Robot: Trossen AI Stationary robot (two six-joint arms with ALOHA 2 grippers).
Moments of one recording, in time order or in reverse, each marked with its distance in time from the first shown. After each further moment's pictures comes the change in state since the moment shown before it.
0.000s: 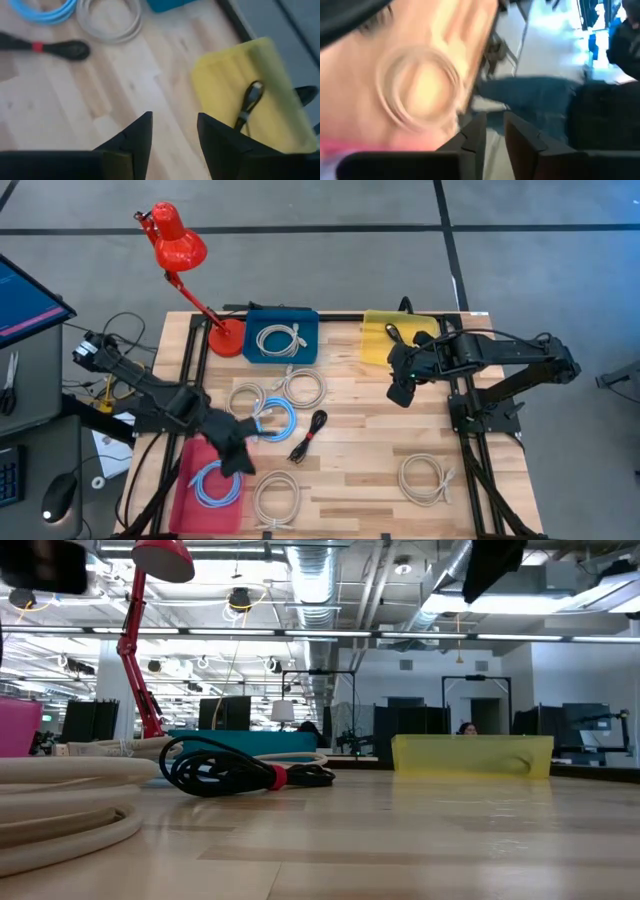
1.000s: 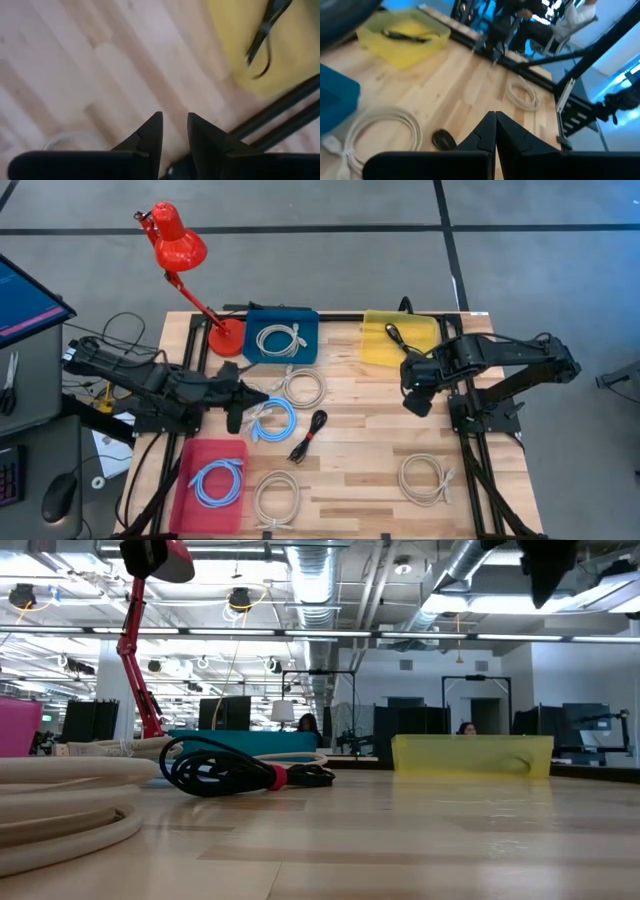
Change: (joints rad) left arm 0.149 -0.247 0.010 0.020 -0.631 0.554; right arm 0.029 -0.001 0.000 -0.303 -0.199 0.235
